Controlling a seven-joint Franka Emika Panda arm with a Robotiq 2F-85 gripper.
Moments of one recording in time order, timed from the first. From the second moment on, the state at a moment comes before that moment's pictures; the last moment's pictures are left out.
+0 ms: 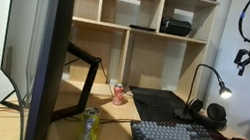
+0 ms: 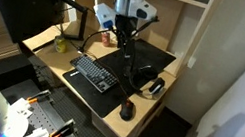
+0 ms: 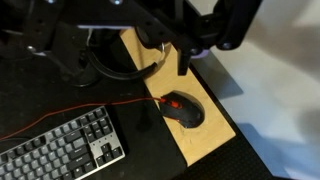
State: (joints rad) arm -0.16 -0.23 -0.22 -2.28 -0.06 2.07 0.17
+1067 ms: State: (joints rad) arm -0.17 0.03 -0.19 -2.25 -0.12 2.21 0.64
